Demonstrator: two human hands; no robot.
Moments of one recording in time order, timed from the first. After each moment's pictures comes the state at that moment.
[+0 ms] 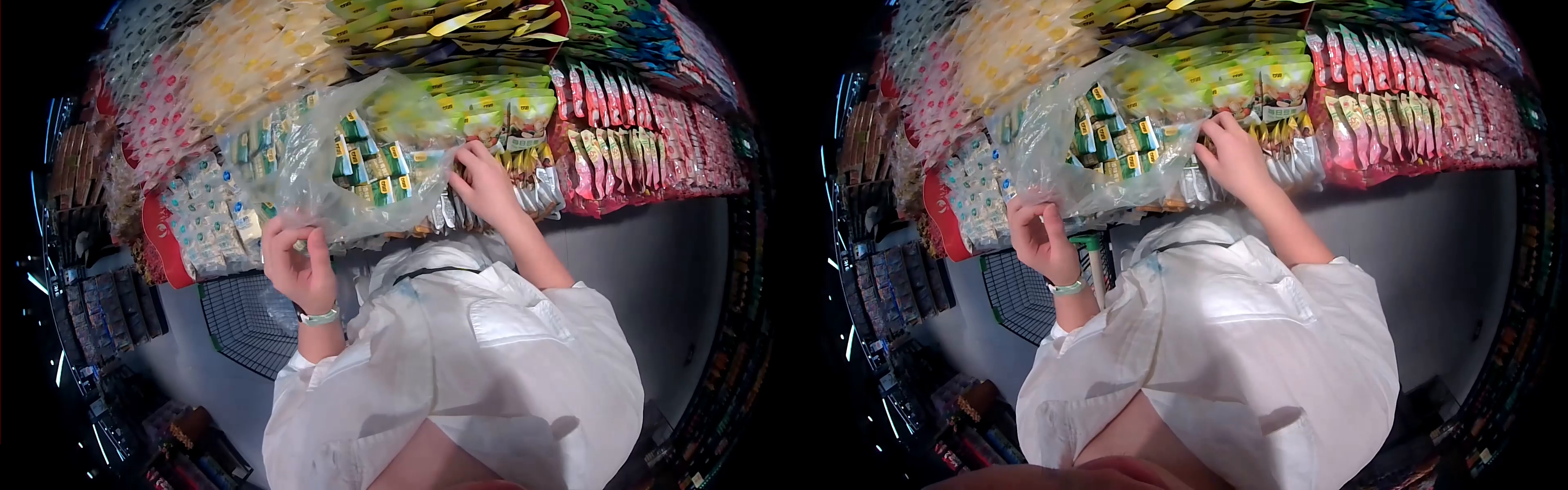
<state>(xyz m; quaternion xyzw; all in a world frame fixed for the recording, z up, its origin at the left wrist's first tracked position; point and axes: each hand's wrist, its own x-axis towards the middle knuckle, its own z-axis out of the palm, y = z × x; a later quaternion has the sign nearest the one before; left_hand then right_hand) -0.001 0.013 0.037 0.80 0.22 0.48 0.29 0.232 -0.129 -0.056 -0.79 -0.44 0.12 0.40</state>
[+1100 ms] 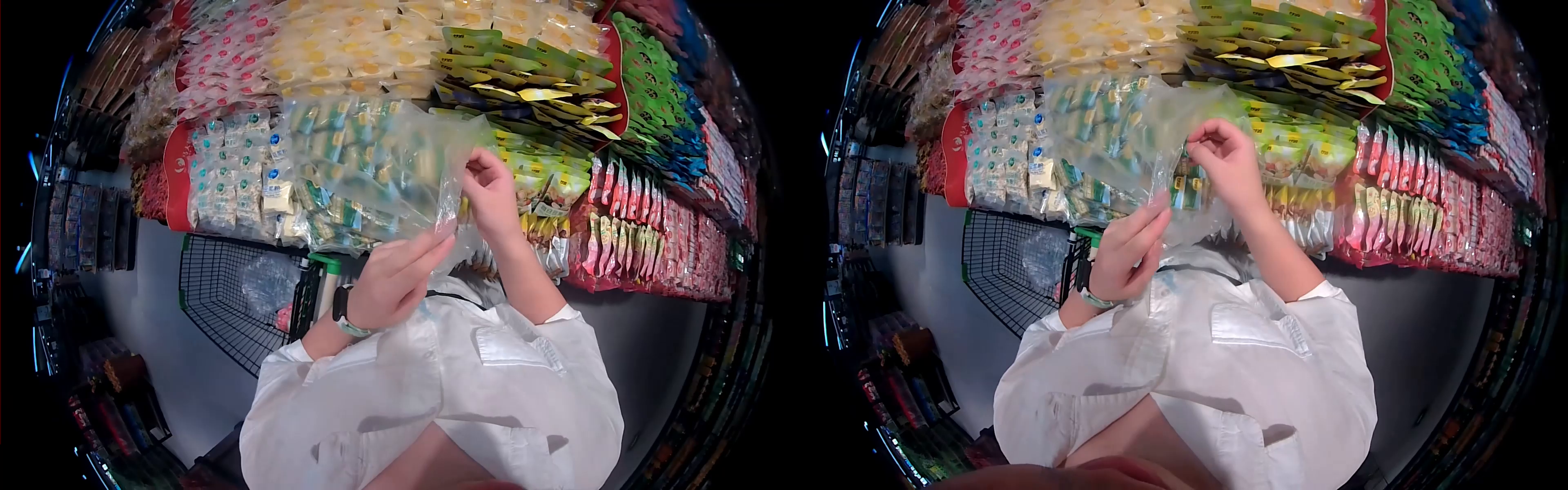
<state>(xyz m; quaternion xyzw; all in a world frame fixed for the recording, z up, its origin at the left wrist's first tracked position) 0.011 -0.011 0.061 0.88 0.01 0.34 0.33 0.218 -0.051 0.005 -0.48 -0.31 0.42 0.70</state>
